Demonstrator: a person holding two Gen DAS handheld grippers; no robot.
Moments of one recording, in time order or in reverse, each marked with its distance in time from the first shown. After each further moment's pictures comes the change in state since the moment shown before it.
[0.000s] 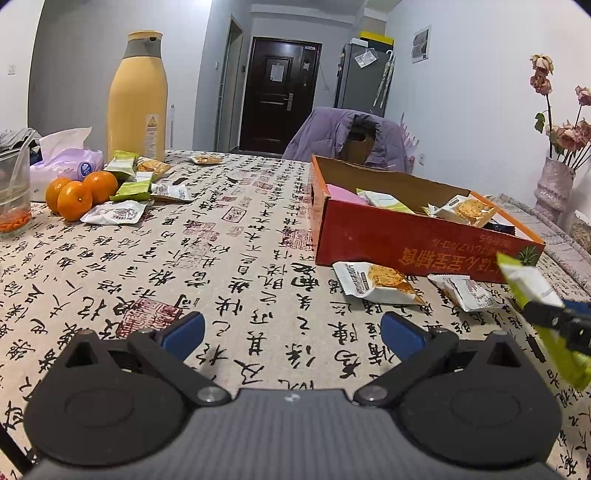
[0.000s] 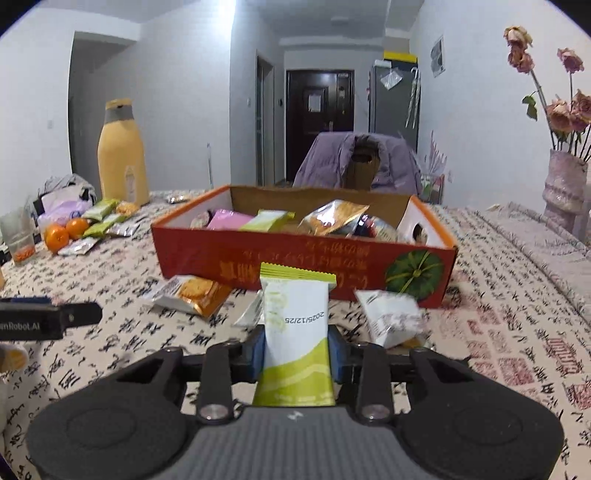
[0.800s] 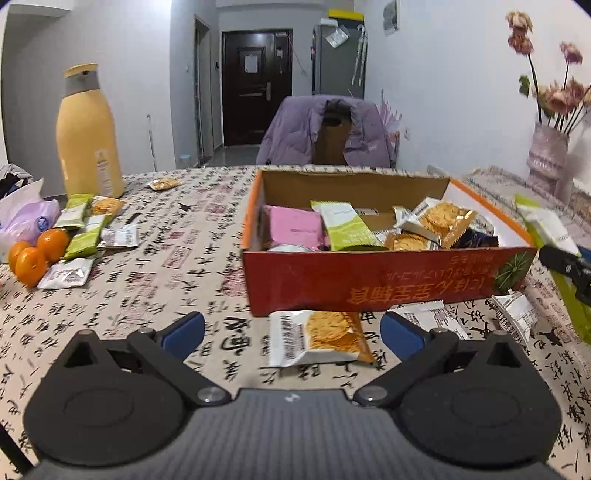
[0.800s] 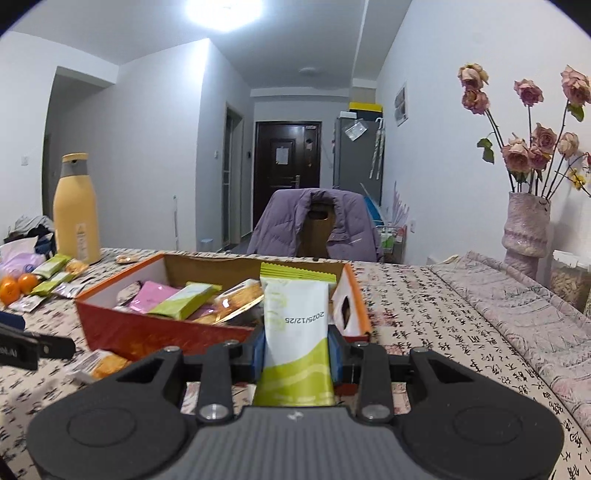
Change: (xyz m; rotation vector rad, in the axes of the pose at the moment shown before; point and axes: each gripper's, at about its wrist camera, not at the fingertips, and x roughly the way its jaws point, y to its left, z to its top) left arm 0.040 -0.076 0.053 0.141 0.062 0.015; right arm 0.018 -0.070 0.033 0.024 -0.178 -0.109
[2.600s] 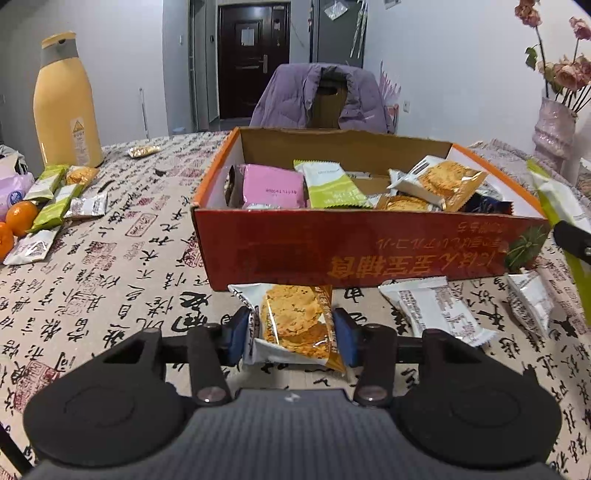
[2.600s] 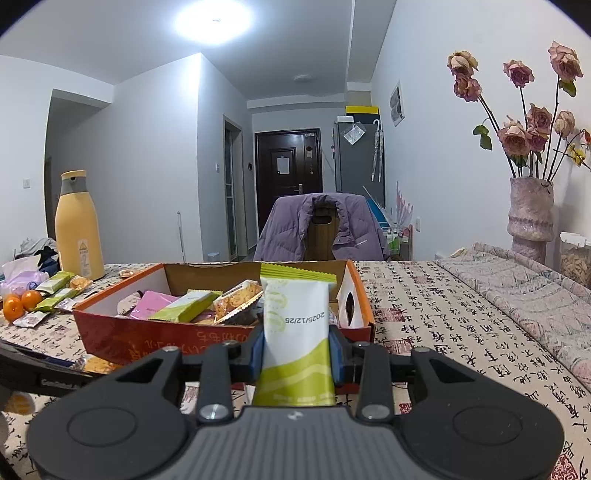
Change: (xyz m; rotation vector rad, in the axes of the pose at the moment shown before) left arm 0.034 -0.017 -0.013 -0.010 0.073 -0.017; right arm 0.007 -0.006 -0.015 0.045 -0.033 0.038
